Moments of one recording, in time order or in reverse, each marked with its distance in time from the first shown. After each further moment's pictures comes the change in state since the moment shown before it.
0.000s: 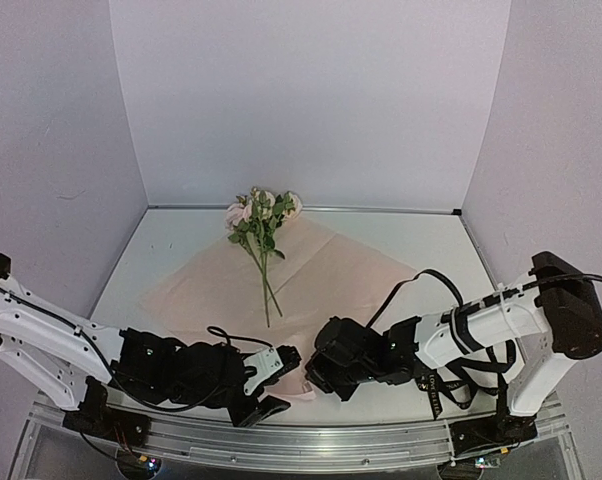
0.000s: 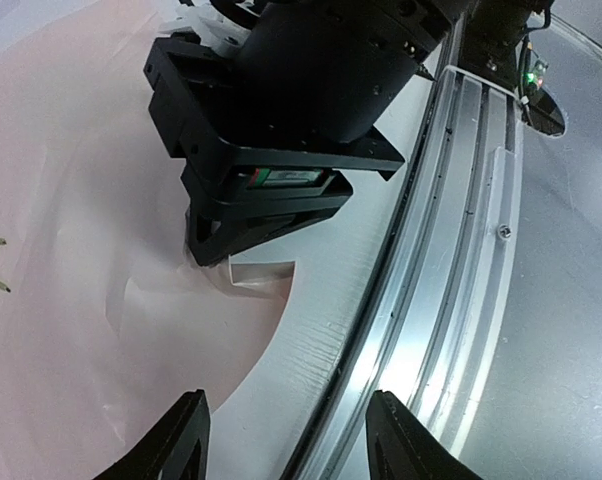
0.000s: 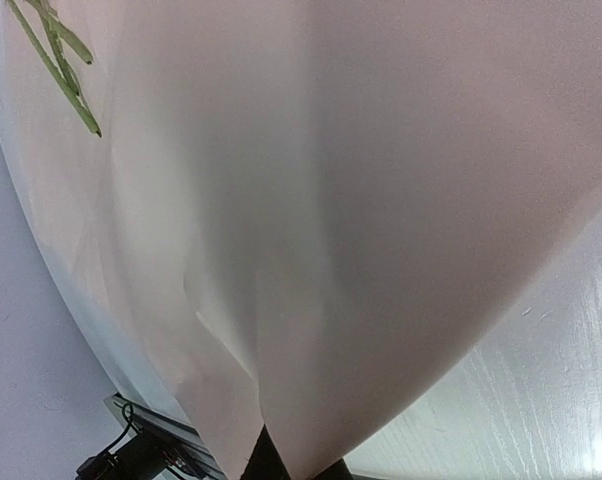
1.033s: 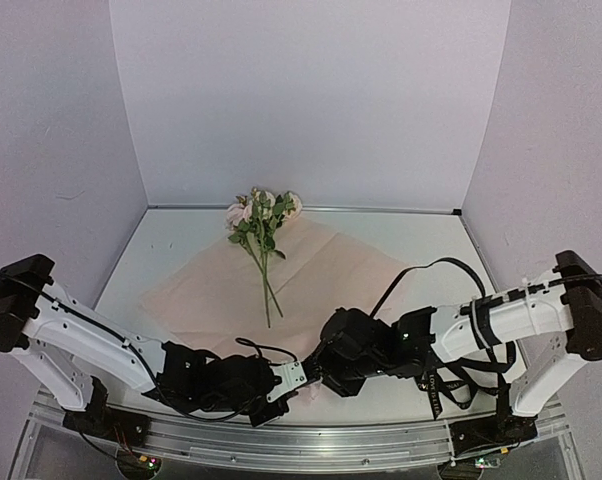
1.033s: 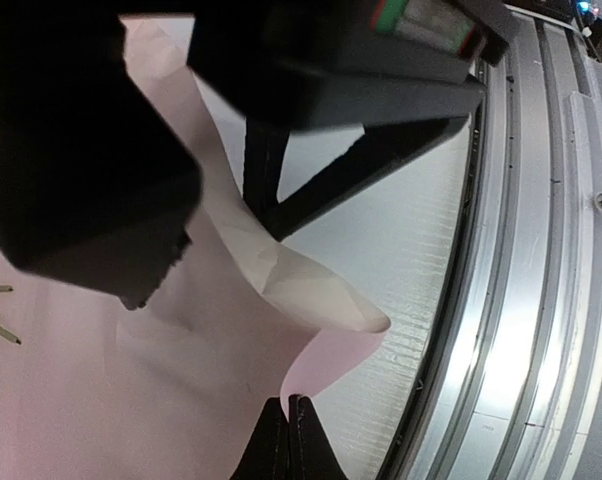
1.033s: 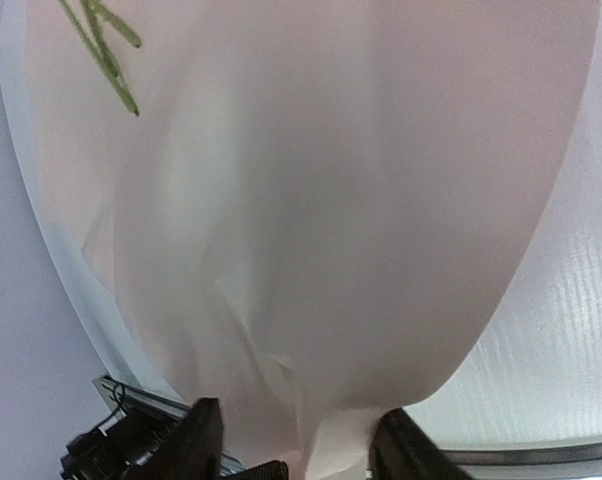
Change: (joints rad) left arm 0.024 0.250 0.035 0.155 -0.072 0.197; right arm 0.005 -0.082 0.032 -0.121 0.005 -0.072
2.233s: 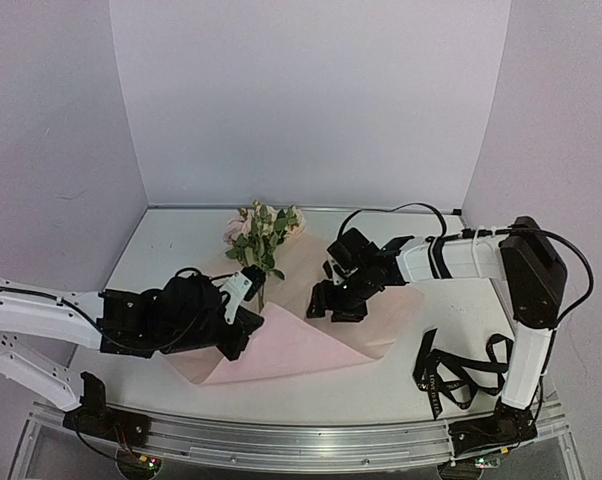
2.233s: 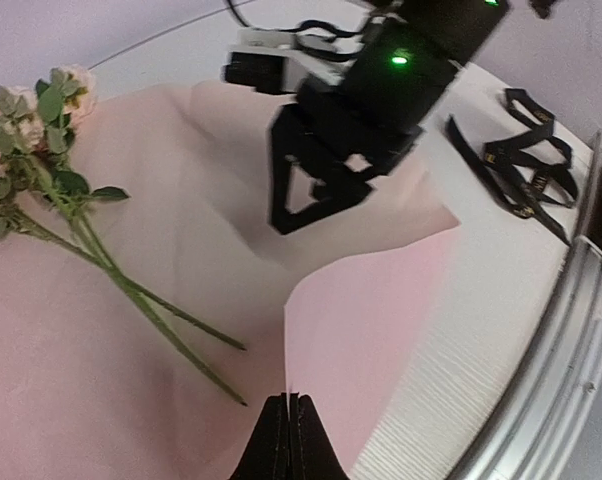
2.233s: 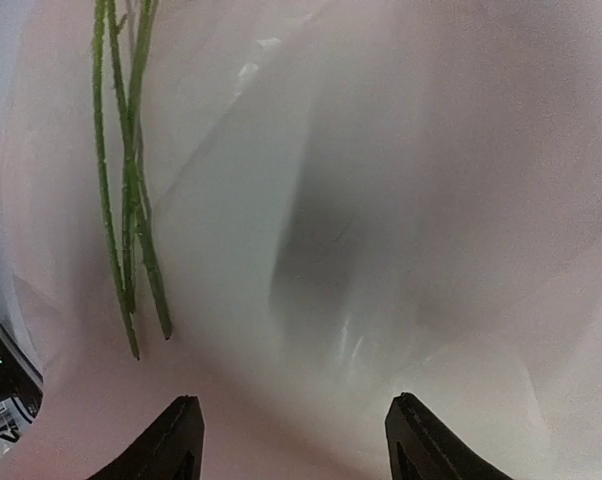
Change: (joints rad) left arm 0.237 -0.363 0.001 -0.177 -0.034 -0.214; right arm -0.444 0.289 0.394 -0.237 -0.331 -1.020
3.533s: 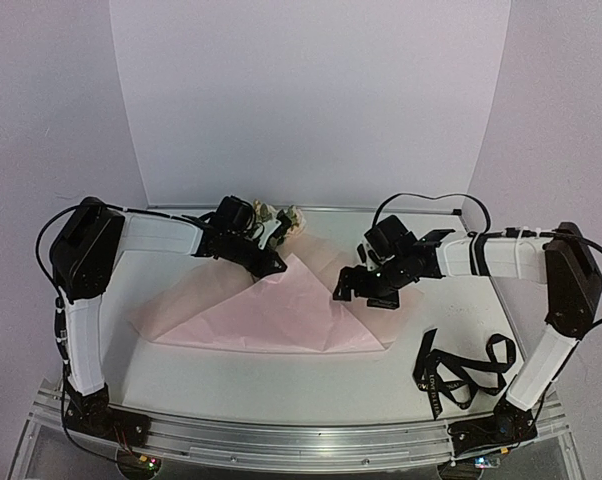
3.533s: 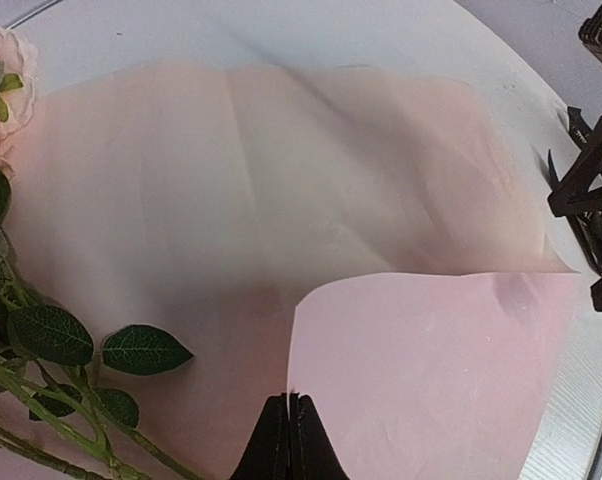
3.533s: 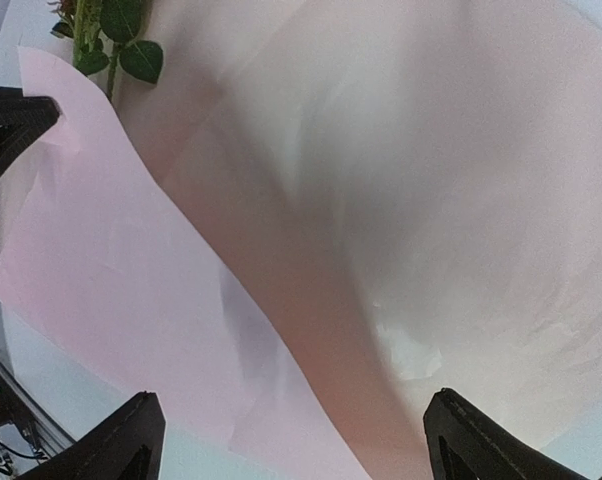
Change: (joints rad) left arm 0.642 0.821 0.660 -0.007 0.768 0.350; right arm -0.116 -0.199 -0.148 -0.008 0.077 -0.066
